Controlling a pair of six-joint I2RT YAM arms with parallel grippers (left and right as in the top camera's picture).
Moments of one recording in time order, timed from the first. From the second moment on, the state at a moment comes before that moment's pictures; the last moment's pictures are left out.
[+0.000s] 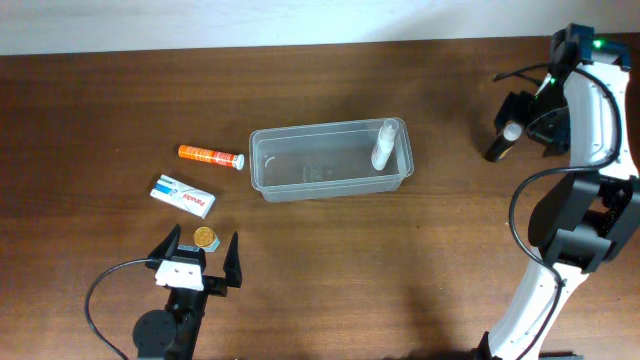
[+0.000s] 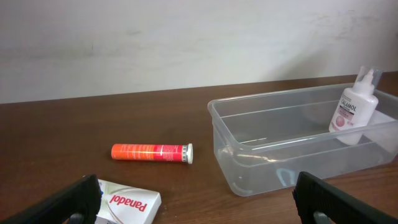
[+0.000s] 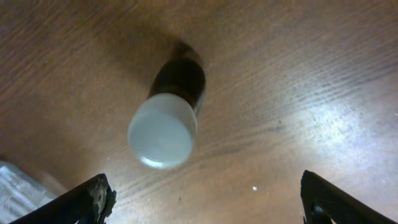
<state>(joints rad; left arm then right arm) -0.05 0.01 0.02 -0.07 0.13 0.01 -0.29 2.23 2.12 -1.42 -0.01 0.29</state>
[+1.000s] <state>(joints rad) -0.05 0.01 0.02 -0.07 0.13 0.01 -0.29 2.23 1.92 -1.15 -0.03 0.49</state>
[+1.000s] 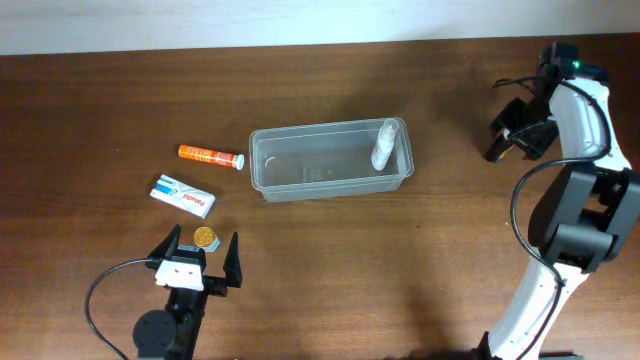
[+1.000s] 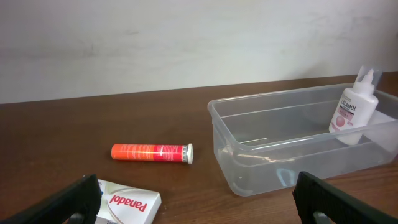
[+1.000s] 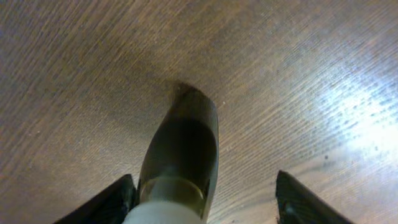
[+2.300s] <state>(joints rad) -0.05 0.01 0.02 -0.07 0.13 0.01 -0.23 2.23 2.40 -1.57 -0.15 0.23</state>
